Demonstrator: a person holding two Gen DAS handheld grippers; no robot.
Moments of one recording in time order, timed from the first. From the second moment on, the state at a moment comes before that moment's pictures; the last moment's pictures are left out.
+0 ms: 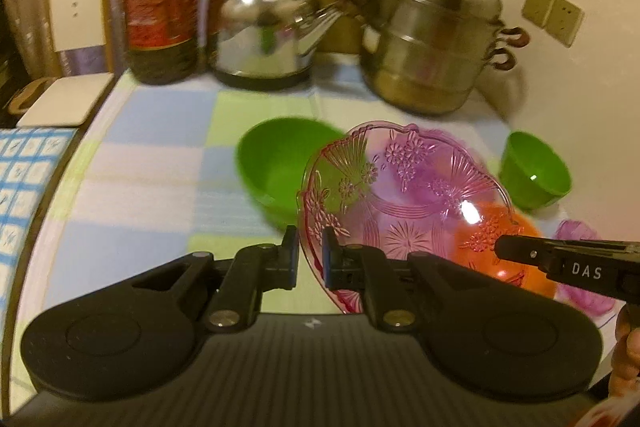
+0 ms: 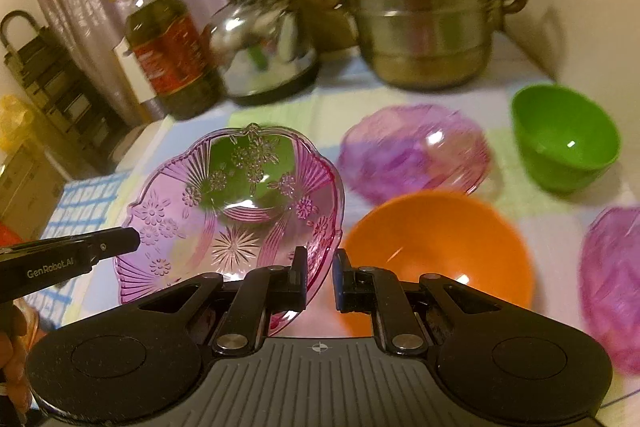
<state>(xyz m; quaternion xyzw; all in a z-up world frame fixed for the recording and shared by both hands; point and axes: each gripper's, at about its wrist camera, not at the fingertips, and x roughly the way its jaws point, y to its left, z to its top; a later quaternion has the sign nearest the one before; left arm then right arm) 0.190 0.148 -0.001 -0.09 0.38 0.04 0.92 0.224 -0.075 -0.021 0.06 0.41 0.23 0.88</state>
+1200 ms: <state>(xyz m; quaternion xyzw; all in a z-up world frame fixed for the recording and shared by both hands) 0.381 0.071 -0.089 -0.04 0.38 -0.03 0.92 0.388 -0.135 -0.084 0.07 0.42 0.14 0.89</state>
